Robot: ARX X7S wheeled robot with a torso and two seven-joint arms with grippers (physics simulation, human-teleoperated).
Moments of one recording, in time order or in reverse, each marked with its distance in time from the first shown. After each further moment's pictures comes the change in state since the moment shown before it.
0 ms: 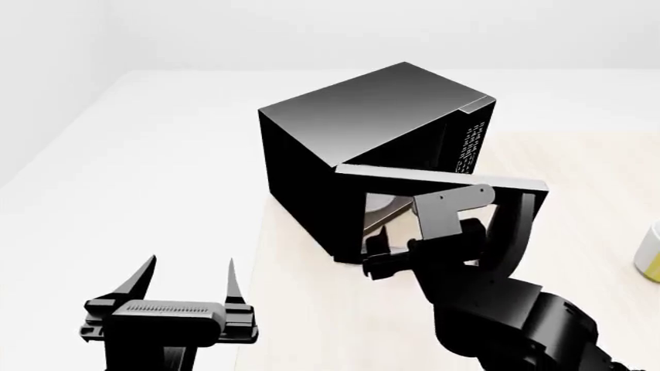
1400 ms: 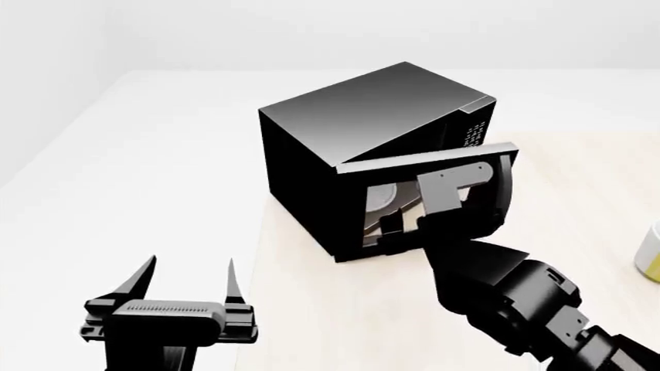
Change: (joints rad) left arm -0.005 -0.010 0.009 -0.005 -0.009 0.005 -0.012; right arm 0.122 -0.081 -0.041 0.301 -0.121 -0.004 -0.108
